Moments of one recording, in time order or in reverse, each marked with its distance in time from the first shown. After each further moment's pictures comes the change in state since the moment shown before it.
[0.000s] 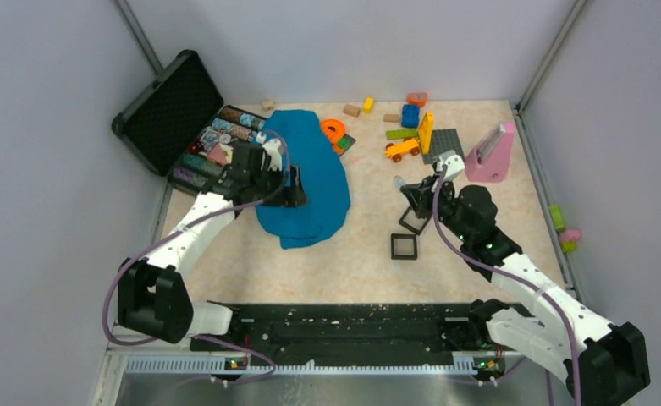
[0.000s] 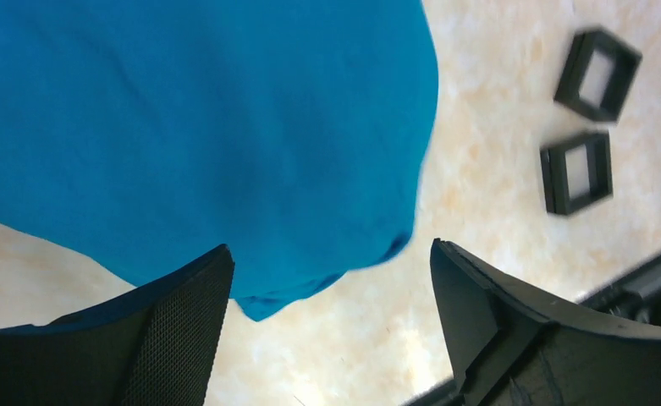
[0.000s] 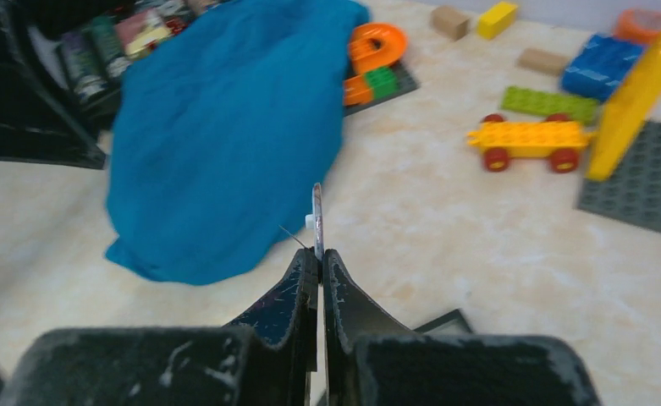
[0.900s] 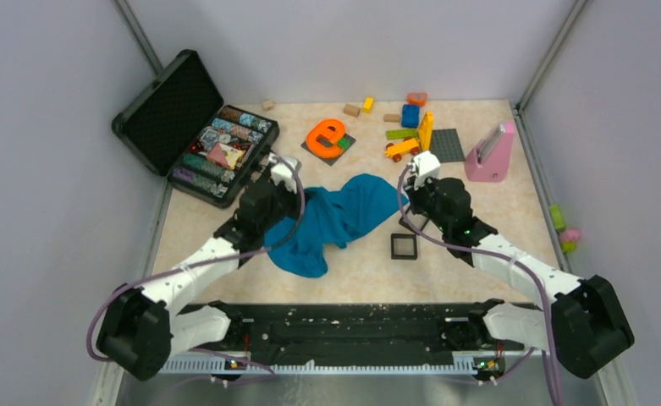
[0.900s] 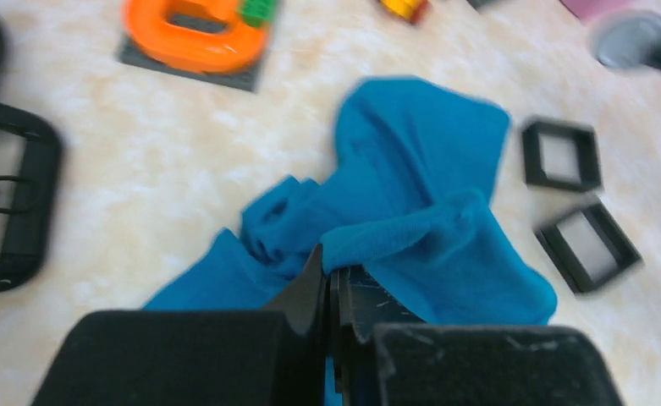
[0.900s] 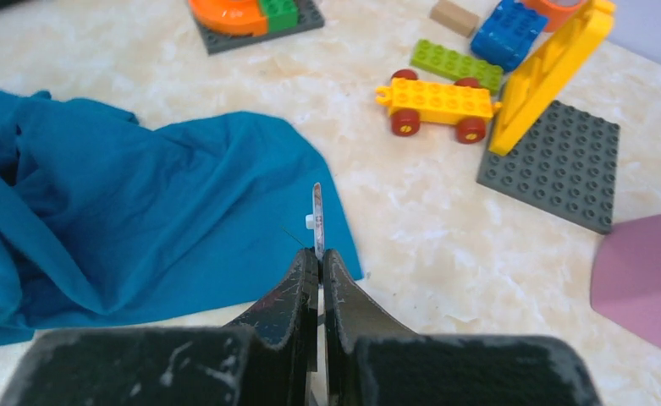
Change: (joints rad) left arm -0.254 -0.264 -0.553 0.760 -0.177 0.080; right arm 0.023 0.257 0.007 0.069 0.101 -0.236
